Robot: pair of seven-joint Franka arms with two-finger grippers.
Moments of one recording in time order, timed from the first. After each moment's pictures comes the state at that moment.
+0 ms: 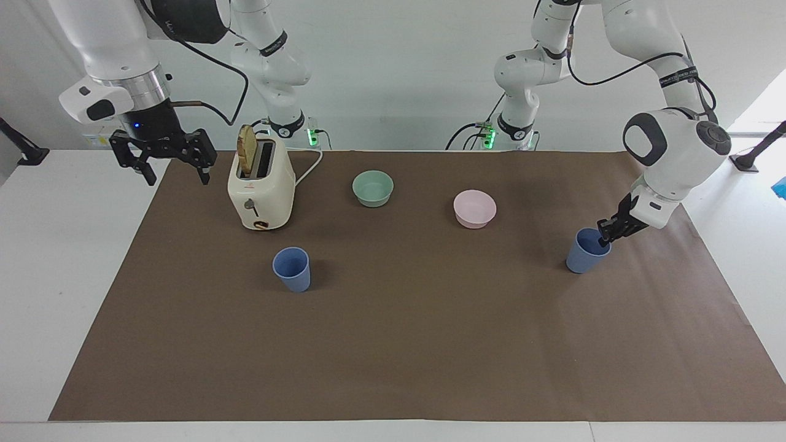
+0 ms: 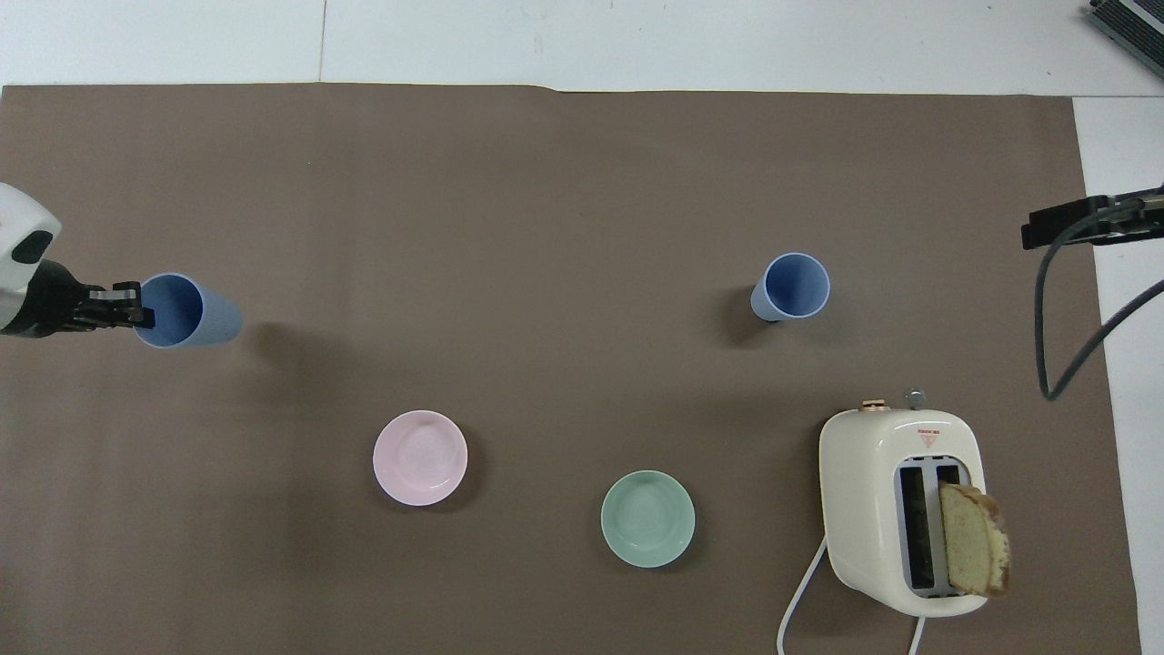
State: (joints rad) left arm 0.18 0.04 -0.07 -1.91 -0.15 1.95 0.04; right arm -0.28 0.07 0.27 -1.46 -0.06 1.66 -0.06
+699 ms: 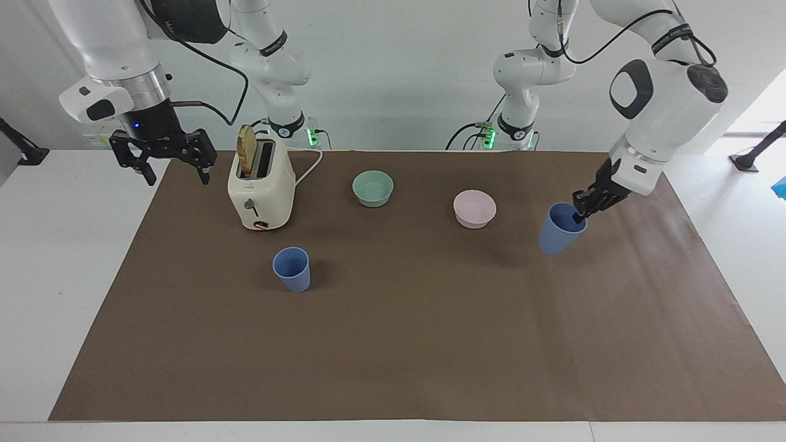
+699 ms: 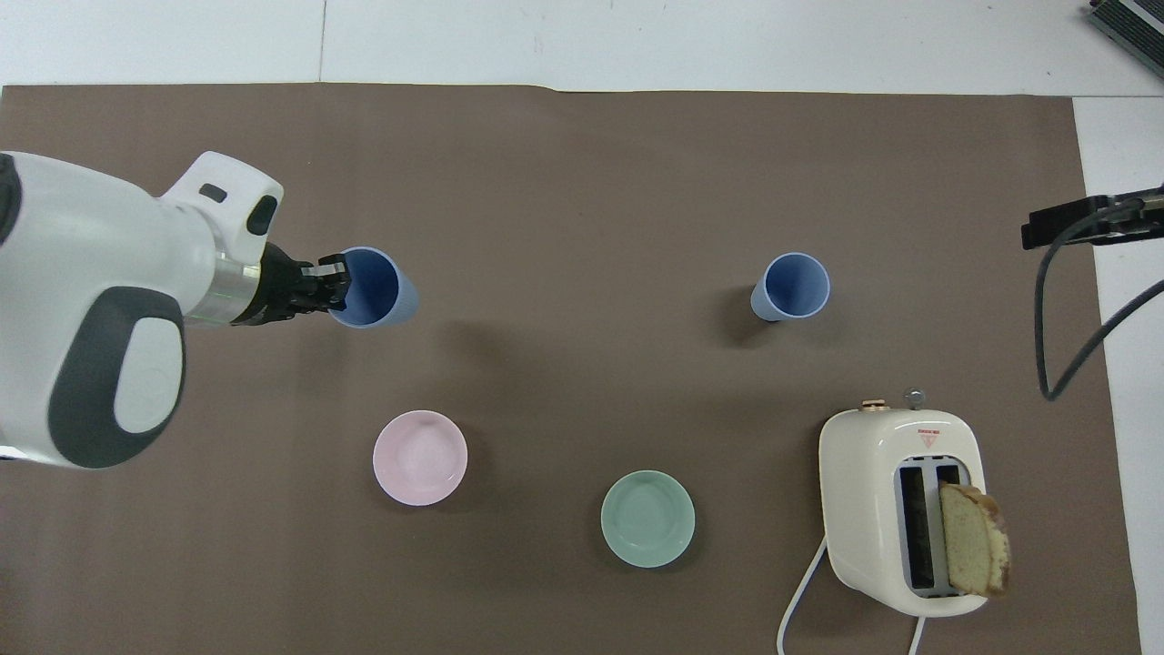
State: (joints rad) left arm -0.17 0.04 -0.14 -1.88 -0.18 2.05 -0.49; right arm -0.28 0.07 0.27 -1.46 -0.06 1.66 -0.06
